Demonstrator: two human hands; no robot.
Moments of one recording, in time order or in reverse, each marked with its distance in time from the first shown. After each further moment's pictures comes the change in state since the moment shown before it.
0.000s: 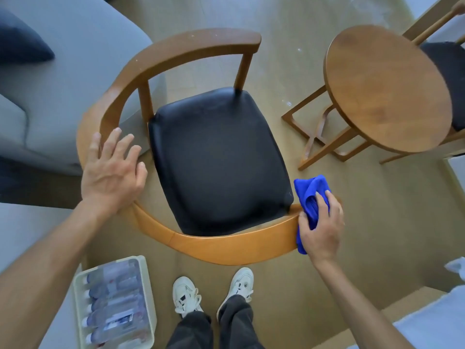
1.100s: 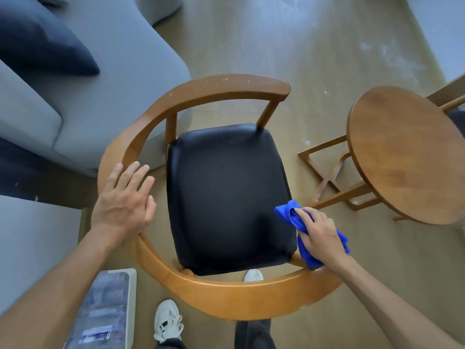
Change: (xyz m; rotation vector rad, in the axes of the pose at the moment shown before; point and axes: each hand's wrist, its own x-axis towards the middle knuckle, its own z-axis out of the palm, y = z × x) left_hand 0.007 -0.001 -0.003 -0.036 -0.065 -0.076; right_hand 0.137 -0.008 0.022 -0.279 -0.459 -0.579
